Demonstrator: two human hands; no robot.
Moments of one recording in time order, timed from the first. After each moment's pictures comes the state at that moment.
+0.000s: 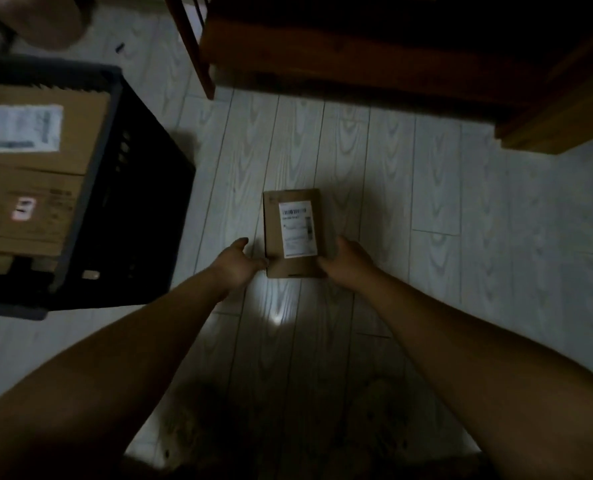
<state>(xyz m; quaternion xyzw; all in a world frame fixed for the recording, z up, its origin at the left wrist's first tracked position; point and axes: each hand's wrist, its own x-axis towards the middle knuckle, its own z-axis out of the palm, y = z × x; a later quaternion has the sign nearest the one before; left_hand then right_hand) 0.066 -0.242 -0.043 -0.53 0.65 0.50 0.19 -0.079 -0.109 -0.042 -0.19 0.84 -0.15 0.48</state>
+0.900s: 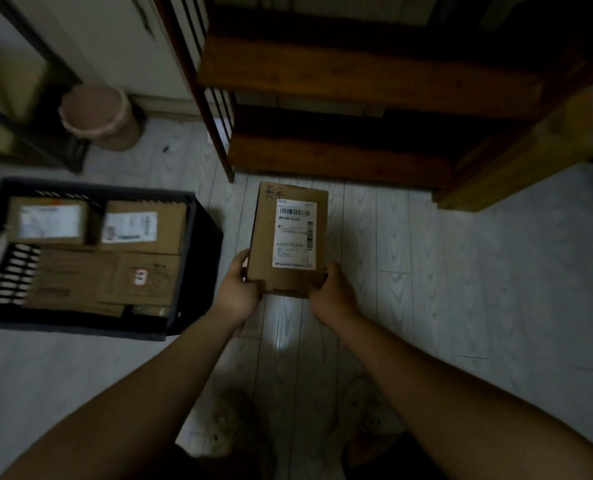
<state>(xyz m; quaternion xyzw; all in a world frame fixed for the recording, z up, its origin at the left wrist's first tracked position) 0.080 -0.245 0.253 -0.52 0.57 0.64 0.00 -0.023 -0.130 0.248 -0.09 0.85 -0.31 0.41</state>
